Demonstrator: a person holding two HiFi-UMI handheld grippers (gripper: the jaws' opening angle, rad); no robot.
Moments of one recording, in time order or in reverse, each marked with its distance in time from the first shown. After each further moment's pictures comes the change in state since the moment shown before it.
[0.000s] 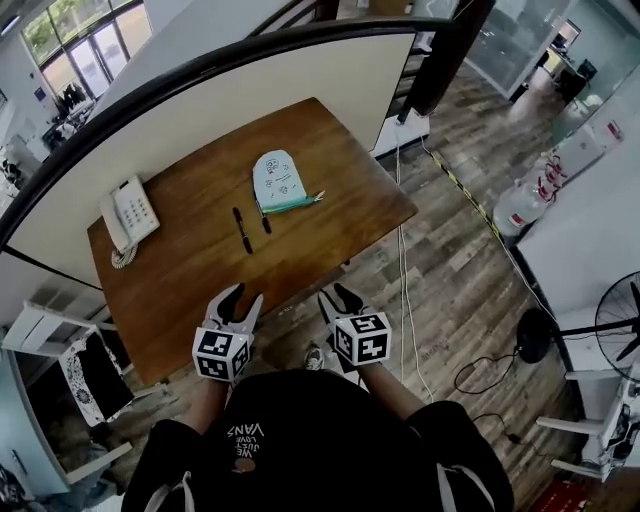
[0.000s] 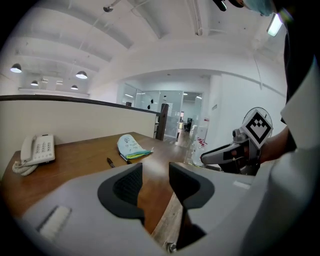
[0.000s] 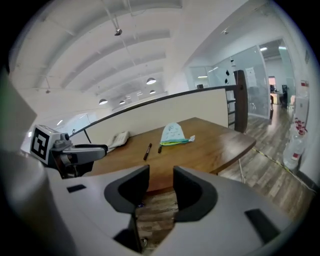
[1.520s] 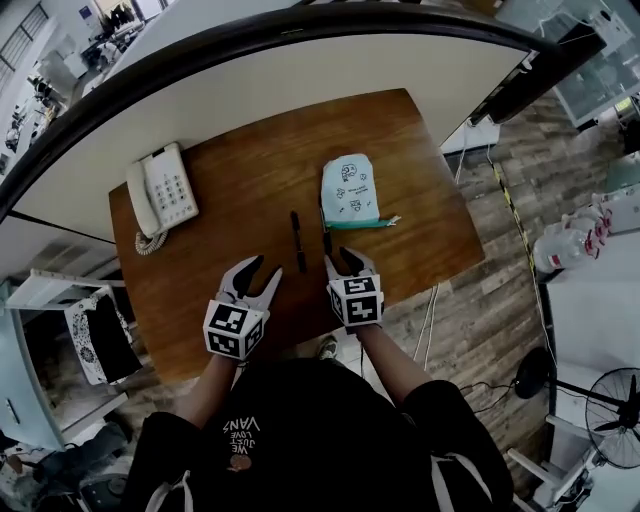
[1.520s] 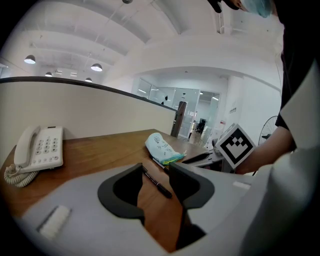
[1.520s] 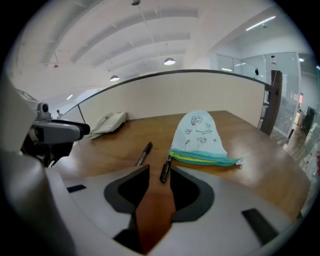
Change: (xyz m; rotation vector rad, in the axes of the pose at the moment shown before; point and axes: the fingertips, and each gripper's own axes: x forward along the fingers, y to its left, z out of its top) left arm 0.057 0.151 0.013 -0.119 0.034 0.096; right arm 0.230 0.024 0.044 -0.214 0.192 0.071
